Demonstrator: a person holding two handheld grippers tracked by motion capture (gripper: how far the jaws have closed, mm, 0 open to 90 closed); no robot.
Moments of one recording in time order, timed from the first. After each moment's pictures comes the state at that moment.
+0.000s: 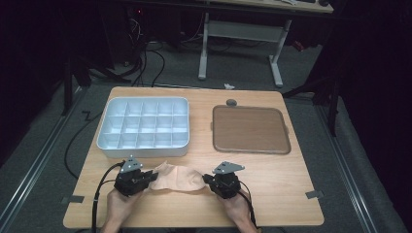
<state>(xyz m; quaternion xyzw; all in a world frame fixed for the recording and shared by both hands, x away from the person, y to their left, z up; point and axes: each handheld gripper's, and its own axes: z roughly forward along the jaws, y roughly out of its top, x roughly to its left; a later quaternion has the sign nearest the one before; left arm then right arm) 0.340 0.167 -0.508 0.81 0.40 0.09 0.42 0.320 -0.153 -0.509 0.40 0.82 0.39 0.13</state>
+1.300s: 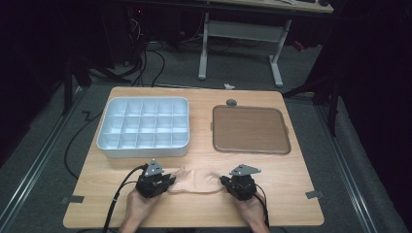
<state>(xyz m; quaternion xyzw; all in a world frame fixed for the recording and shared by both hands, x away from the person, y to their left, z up) 0.342 0.116 -0.532 0.83 0.37 0.09 0.41 0.316 -0.200 -0.525 0.44 0.81 0.36 0.15</state>
